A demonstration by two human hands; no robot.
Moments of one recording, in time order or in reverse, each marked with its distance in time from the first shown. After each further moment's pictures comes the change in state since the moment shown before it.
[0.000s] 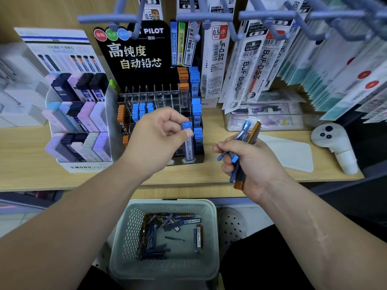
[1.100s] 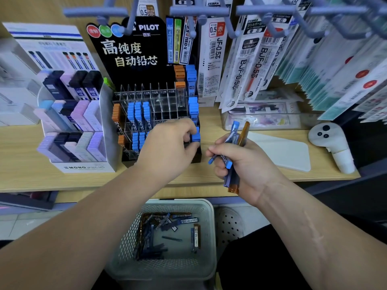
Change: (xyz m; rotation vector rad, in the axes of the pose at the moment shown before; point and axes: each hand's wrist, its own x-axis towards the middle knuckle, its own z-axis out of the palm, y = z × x) left_hand 0.002 -0.012 0.024 0.607 0.044 0.321; right_hand -0.003 0.001 0.002 0.003 -0.116 0.038
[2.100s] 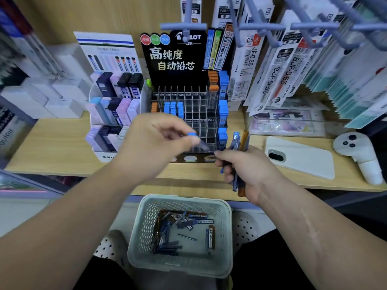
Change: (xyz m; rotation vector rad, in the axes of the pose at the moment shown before) left_hand -0.038 -0.007 -0.082 -0.588 0.058 -0.184; right_hand 0.006 0.021 0.032 -0.262 0.087 0.079
